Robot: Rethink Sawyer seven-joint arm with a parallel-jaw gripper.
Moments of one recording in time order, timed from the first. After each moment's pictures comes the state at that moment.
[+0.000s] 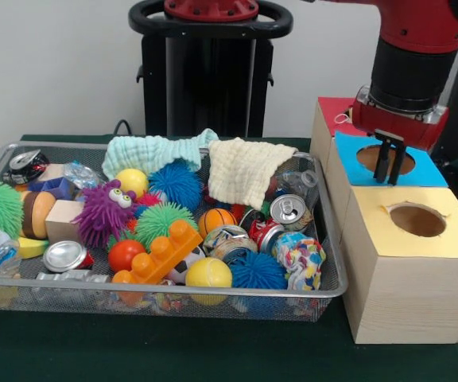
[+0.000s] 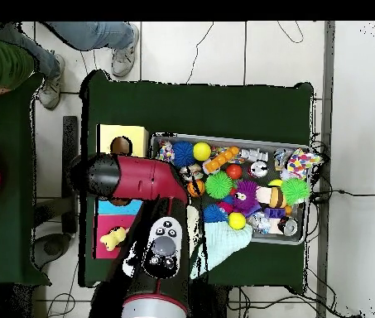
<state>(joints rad) 0.14 -0.54 -0.16 1.51 0.24 0.67 2.23</state>
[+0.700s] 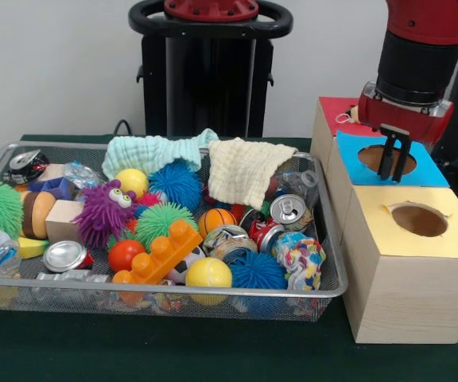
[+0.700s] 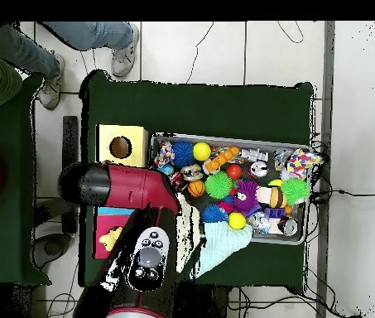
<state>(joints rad) 0.20 -0.55 -0.21 1.55 0.26 0.60 2.23</state>
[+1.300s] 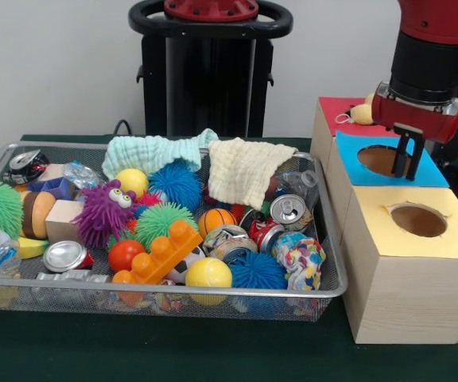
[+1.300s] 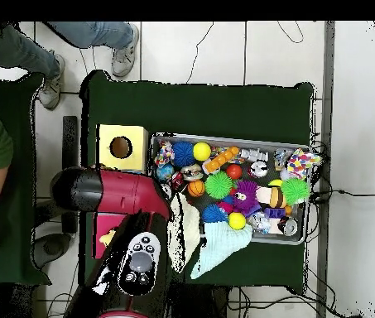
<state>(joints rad) 0.22 -0.55 -0.20 1.58 0.31 0.57 2.23</state>
